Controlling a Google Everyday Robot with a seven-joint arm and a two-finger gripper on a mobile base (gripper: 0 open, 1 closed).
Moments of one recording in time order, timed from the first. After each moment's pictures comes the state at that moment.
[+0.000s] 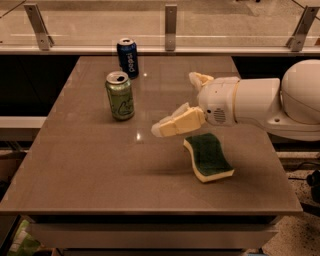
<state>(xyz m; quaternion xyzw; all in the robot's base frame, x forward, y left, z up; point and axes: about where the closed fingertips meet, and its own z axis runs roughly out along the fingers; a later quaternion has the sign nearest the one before) 0.517 -0.033 0.914 -0.44 0.70 0.27 0.50</state>
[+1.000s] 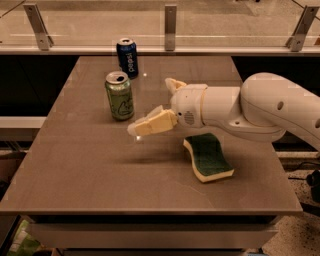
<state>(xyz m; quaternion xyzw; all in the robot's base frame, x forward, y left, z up) 0.542 0.021 0.888 -0.43 0.68 0.31 0.51</state>
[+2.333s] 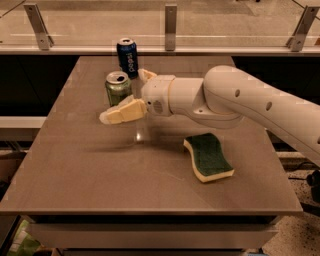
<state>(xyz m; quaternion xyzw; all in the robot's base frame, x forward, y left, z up) 0.577 0.091 0.894 -0.44 0.65 0.34 0.53</state>
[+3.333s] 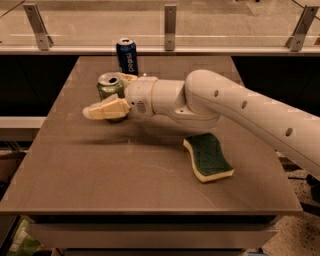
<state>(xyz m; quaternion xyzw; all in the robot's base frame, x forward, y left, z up) 0.584 0.135 0.890 -0.44 0.61 0.38 0.53</state>
